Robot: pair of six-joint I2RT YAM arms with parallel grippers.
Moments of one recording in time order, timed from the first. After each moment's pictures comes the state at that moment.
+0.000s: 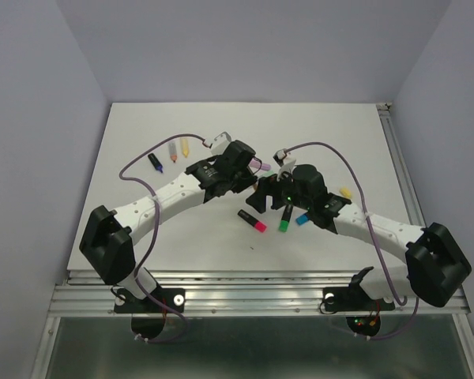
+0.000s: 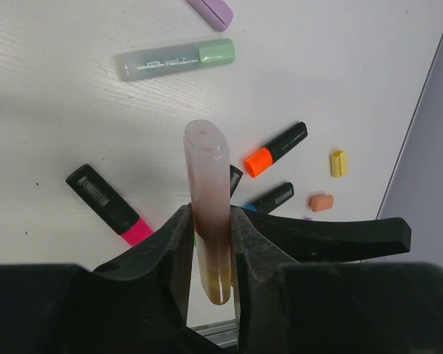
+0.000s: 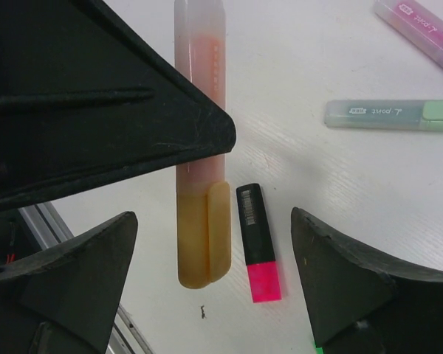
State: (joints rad) left arm -0.82 1.54 1.29 -0.55 -0.28 -1.19; right arm 0.70 1.30 0.73 0.18 -0.22 0.39
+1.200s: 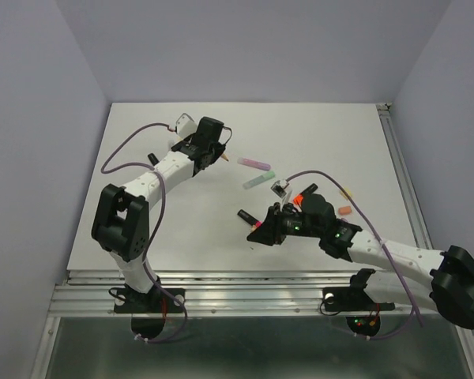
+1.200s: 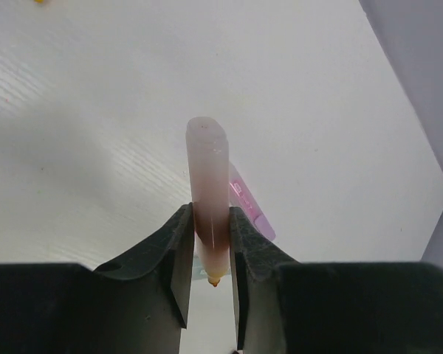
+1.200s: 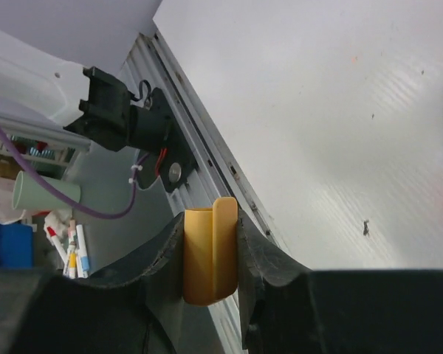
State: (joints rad) left arm -0.52 1.70 1.32 -0.37 -0.39 -1.19; right arm 0.84 1.10 0.50 0.32 -0.42 0.69
